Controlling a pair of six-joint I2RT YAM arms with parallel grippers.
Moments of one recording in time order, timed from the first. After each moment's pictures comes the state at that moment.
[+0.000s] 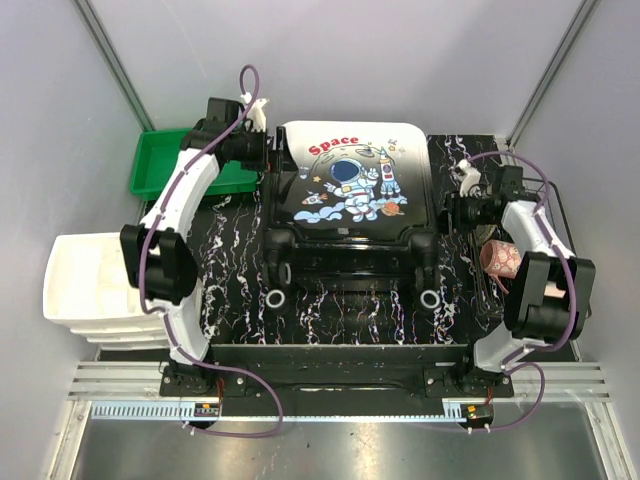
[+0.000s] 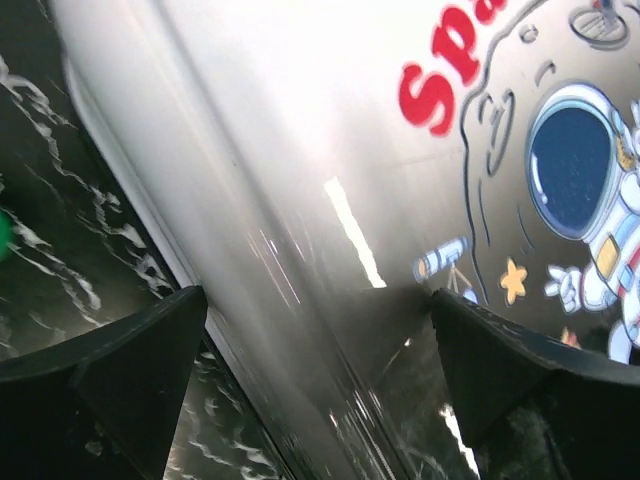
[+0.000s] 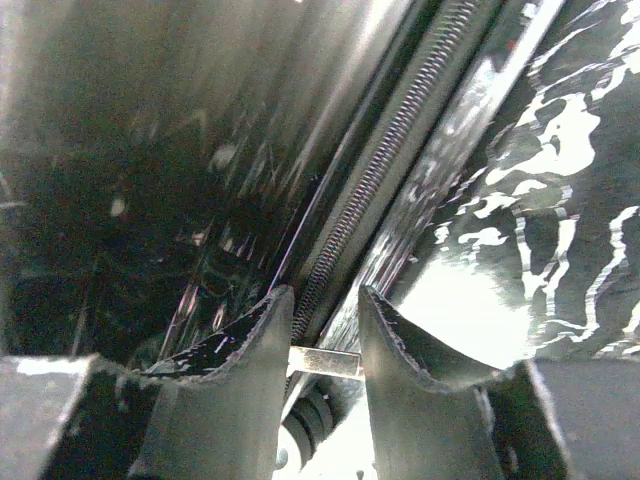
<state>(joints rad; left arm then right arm) -0.20 1.82 1.75 -0.69 0.56 -0.14 -0.17 1.62 1.18 -0.65 -0.81 -0.27</state>
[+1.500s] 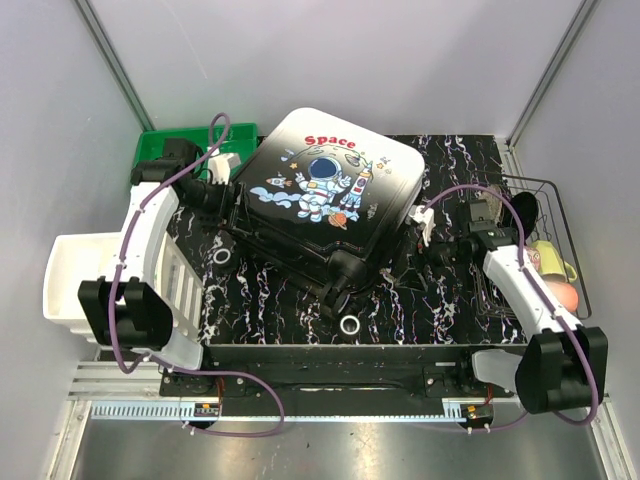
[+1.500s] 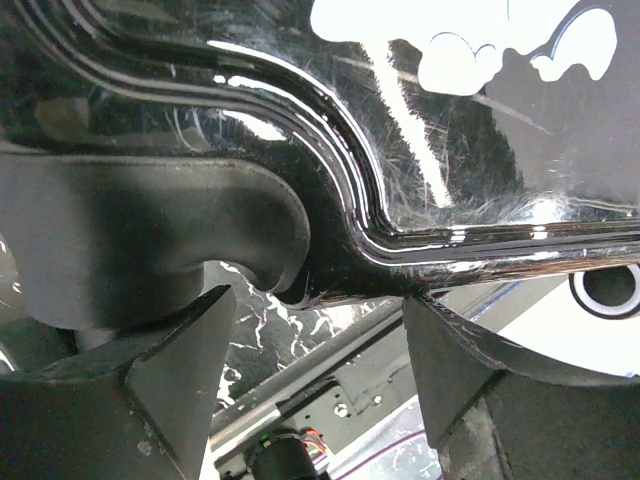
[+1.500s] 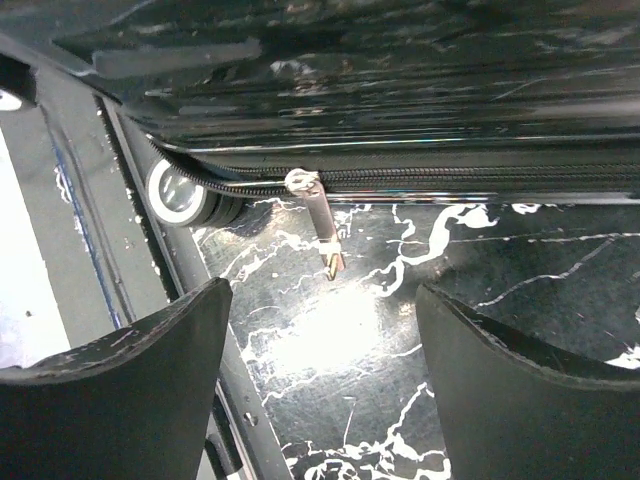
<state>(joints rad) -0.03 1.50 1.49 -1.20 0.55 0.16 0.12 1.18 0.88 -0.77 -0.88 -0.61</state>
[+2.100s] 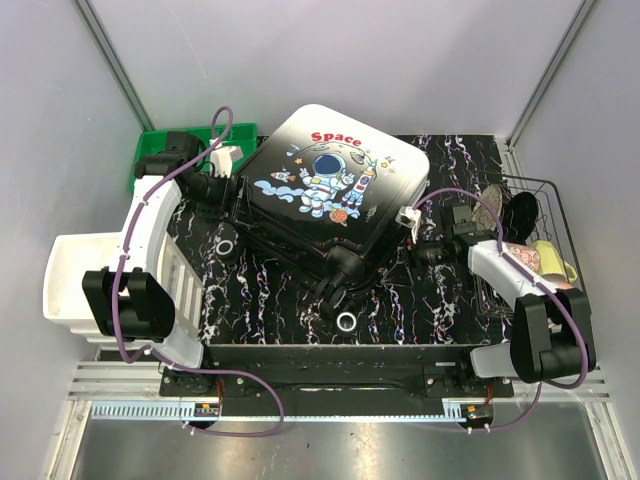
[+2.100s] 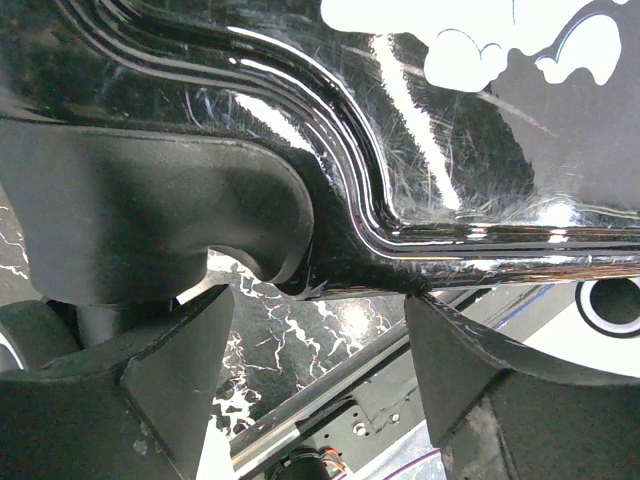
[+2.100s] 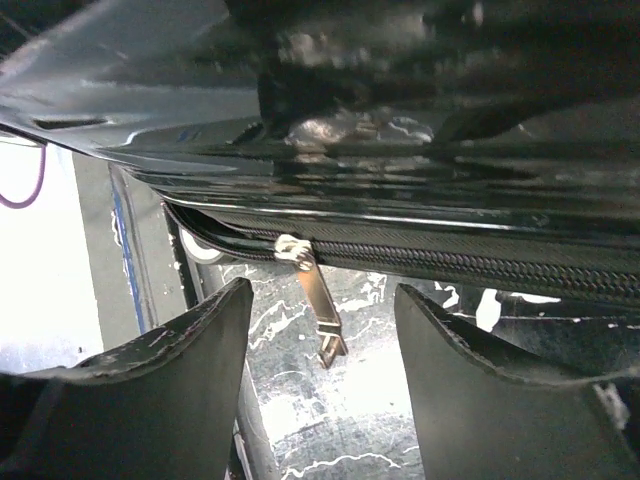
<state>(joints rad) -0.03 1.58 1.57 -1.16 0.54 0.18 0.17 1.38 0.80 -0.50 -1.04 -0.45</state>
